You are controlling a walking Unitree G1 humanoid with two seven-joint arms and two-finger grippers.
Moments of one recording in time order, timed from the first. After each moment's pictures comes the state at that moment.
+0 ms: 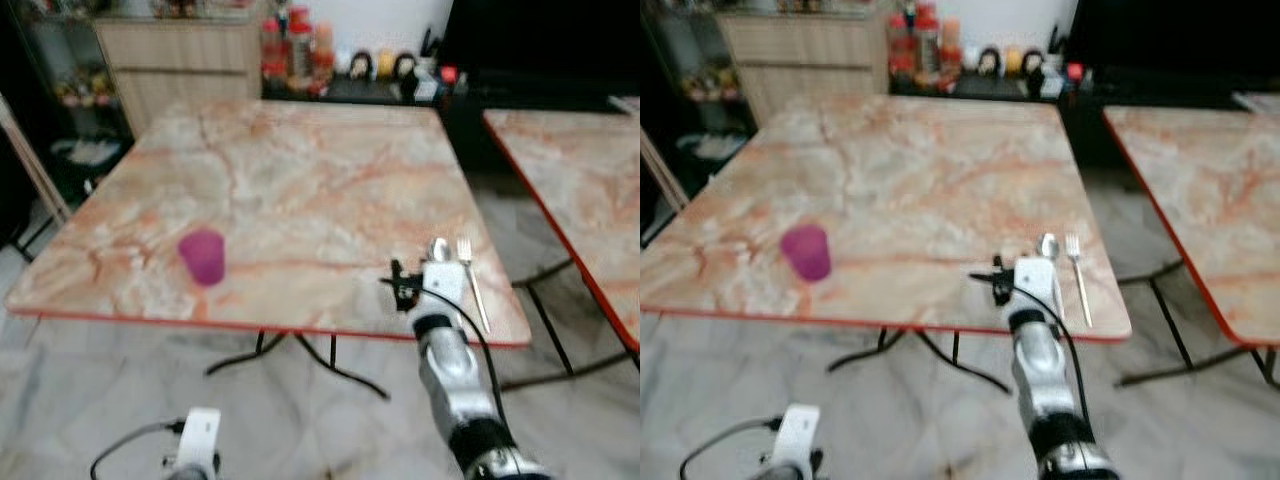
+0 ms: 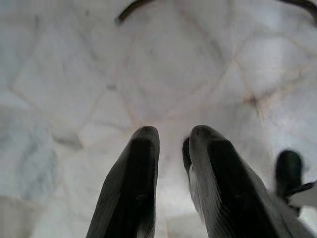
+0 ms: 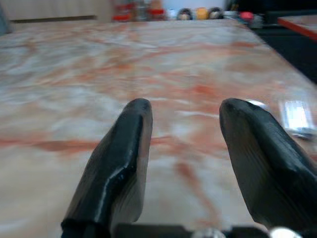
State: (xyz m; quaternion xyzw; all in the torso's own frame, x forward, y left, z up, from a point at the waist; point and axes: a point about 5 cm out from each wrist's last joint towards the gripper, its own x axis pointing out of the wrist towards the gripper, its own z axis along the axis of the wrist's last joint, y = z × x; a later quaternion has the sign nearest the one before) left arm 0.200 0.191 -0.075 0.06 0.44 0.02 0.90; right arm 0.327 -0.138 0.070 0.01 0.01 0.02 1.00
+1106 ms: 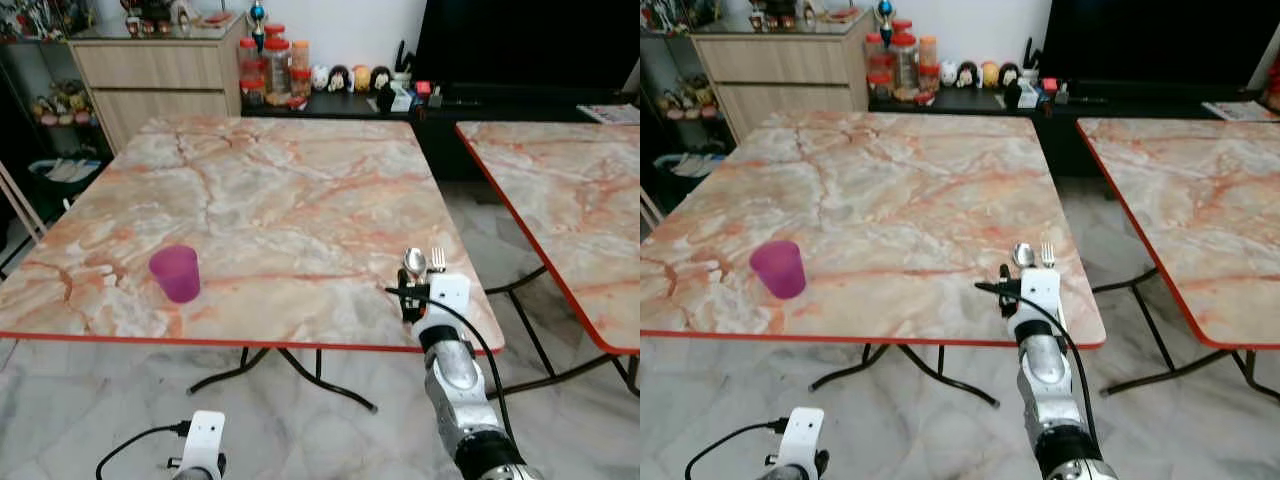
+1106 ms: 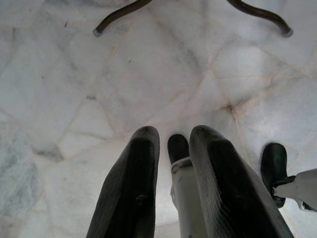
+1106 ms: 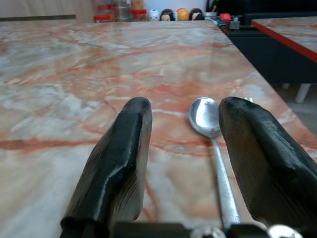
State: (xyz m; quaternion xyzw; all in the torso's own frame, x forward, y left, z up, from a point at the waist) left arm 0.197 0.182 -0.078 0.05 0.44 0.01 0.90; right arm 0.315 -0.146 0.057 0.01 0.02 0.01 1.00
